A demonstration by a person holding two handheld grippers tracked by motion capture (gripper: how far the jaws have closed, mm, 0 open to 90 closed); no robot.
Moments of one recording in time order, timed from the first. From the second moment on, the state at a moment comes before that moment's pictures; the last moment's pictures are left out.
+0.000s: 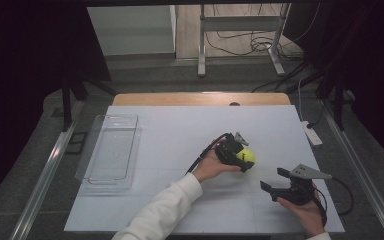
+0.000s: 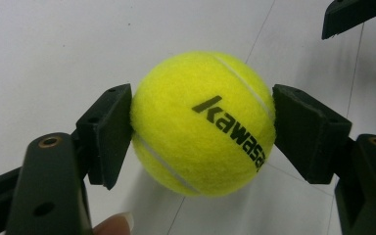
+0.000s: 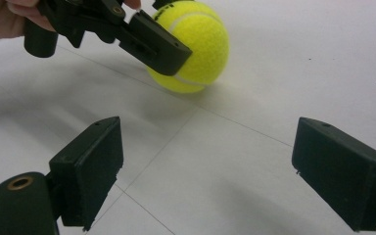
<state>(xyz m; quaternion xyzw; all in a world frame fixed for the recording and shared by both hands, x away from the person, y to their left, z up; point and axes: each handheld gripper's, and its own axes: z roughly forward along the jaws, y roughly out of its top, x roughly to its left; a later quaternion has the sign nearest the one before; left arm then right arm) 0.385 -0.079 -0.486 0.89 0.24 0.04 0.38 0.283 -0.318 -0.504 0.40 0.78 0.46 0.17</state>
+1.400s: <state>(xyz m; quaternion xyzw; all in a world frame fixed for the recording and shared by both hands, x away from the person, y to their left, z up) 0.358 -0.011 -0.464 0.86 0.26 0.08 0.43 0.283 -0.317 -0.505 0.40 0.78 0.46 0.17</state>
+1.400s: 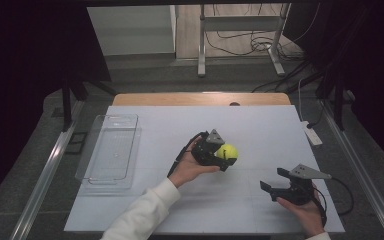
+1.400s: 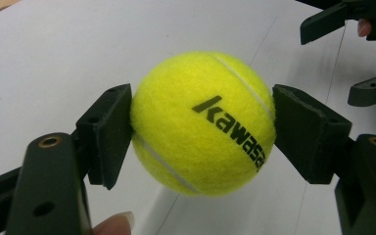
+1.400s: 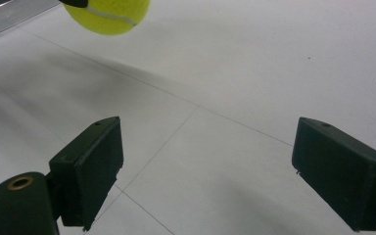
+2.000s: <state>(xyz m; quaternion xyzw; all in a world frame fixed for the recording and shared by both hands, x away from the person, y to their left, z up) 0.350 0.004 -0.463 0.85 0.27 0.08 0.44 0.283 -0.317 -0.505 0.40 0.78 0.46 0.17</state>
